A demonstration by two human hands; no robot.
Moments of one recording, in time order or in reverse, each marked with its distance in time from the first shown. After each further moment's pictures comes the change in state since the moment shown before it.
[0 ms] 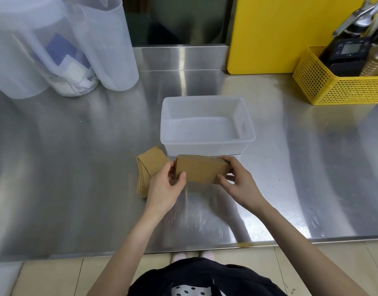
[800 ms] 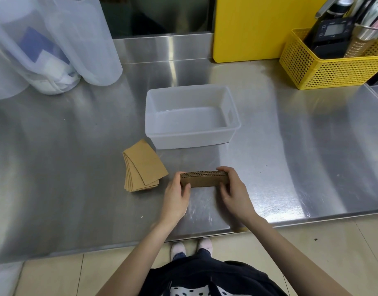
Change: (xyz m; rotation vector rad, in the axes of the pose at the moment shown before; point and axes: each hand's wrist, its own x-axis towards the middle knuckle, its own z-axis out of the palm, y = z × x) left_hand -0.021 -0.035 0.062 0.177 -0.076 -0.040; right_hand -0.041 0.048 0.007 -0.144 0.107 0.048
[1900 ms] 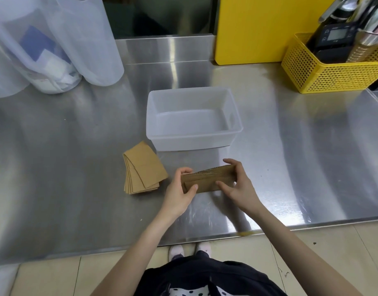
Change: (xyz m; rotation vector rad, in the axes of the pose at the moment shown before) left_hand 0.008 0.018 -0.010 -0.207 -0.113 0.016; right_hand 0.016 -0.009 -0.016 0.188 -0.012 0.111
